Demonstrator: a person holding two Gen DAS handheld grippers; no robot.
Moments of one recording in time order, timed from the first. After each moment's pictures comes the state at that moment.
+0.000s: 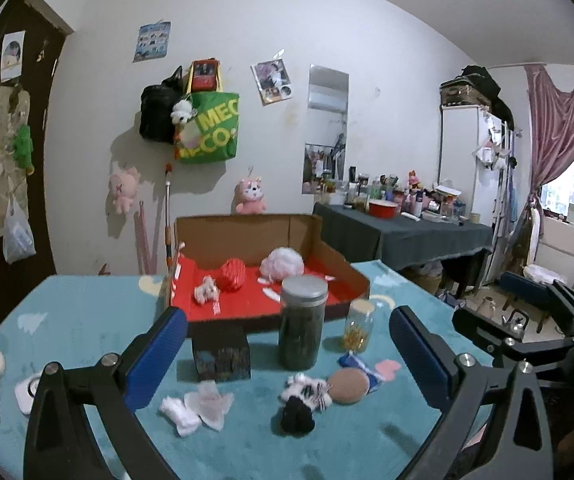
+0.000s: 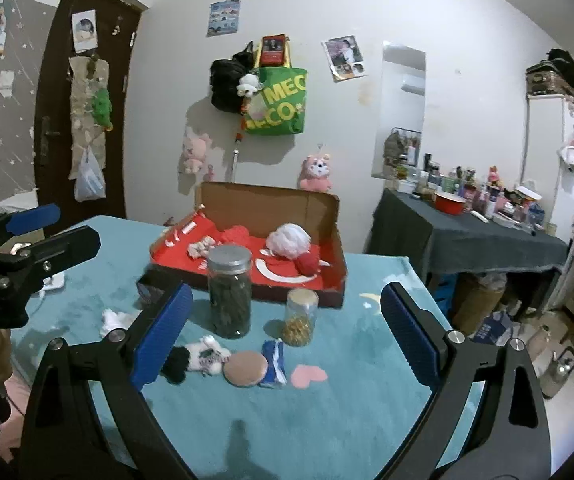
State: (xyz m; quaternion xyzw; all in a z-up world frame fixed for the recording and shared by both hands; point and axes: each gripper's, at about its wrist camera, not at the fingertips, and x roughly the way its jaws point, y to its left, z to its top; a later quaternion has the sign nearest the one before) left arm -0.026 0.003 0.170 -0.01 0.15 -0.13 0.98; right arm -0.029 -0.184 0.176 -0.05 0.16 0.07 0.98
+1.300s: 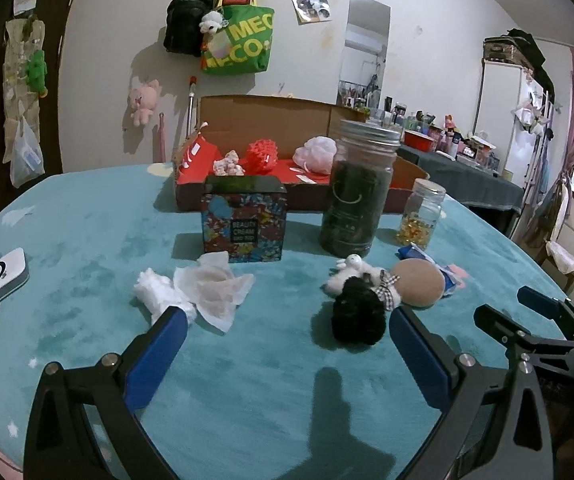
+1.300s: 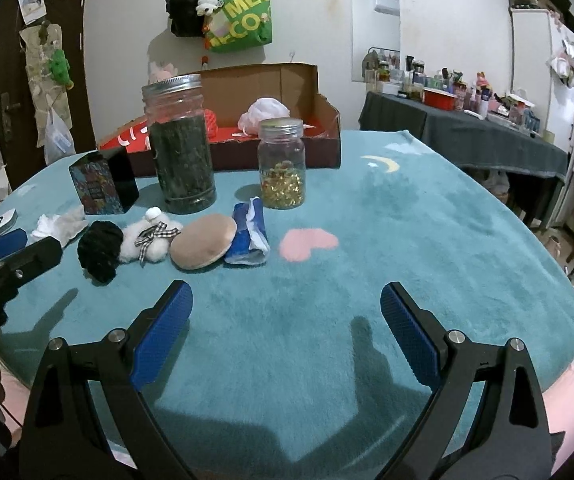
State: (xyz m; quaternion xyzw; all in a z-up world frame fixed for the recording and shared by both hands) left arm 0.016 0.020 0.052 -0.03 0.28 -0.09 0.96; right arm 0.012 -0.201 0.032 0.00 0.29 0.03 0.96
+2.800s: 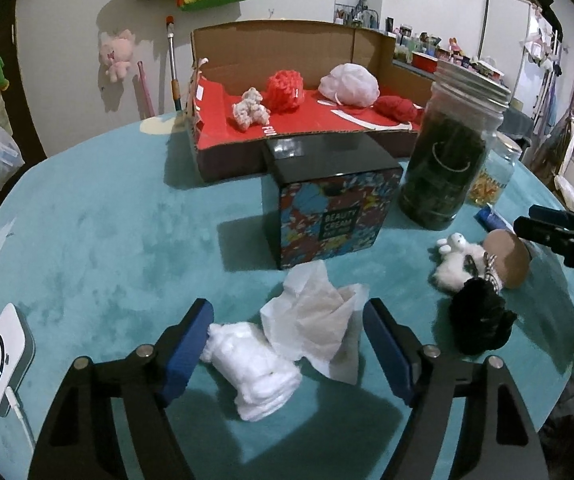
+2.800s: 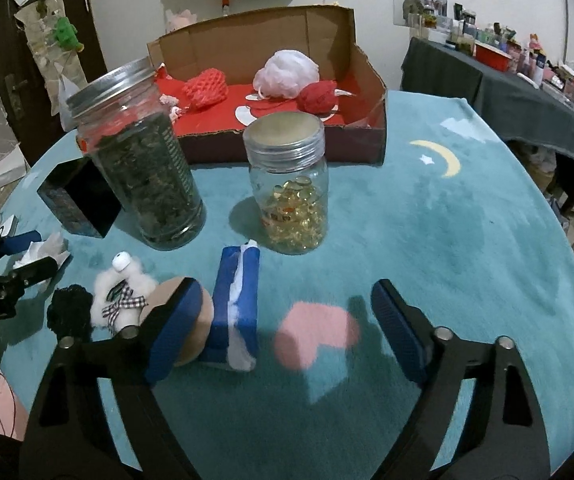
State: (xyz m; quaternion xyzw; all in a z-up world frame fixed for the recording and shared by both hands) left arm 0.101 0.071 0.045 0.04 0.42 -0.11 0.90; right arm 0.128 -0.210 0.043 0.01 0.41 0.11 0.90
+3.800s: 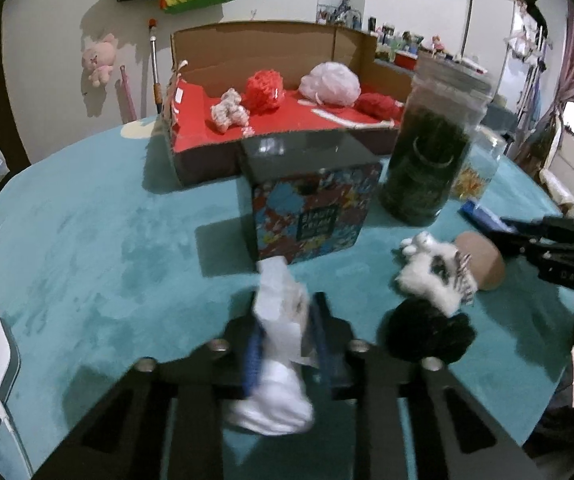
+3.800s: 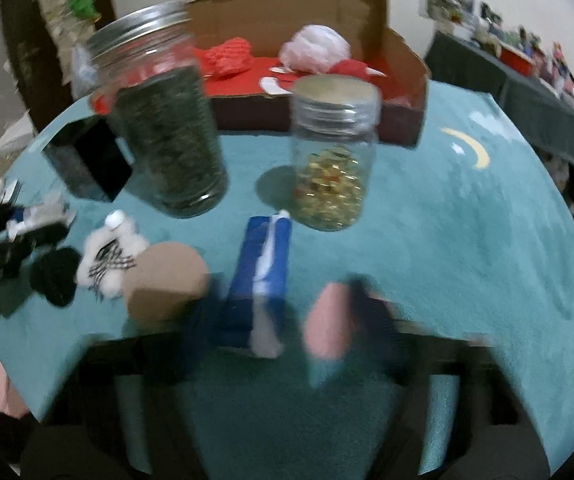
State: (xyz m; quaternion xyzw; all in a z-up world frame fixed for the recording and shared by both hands) left arm 0.101 0.066 0.045 0.03 0.41 -0.14 0.90; right arm 0.122 -0.186 0.030 -0.04 0.43 0.14 0.89
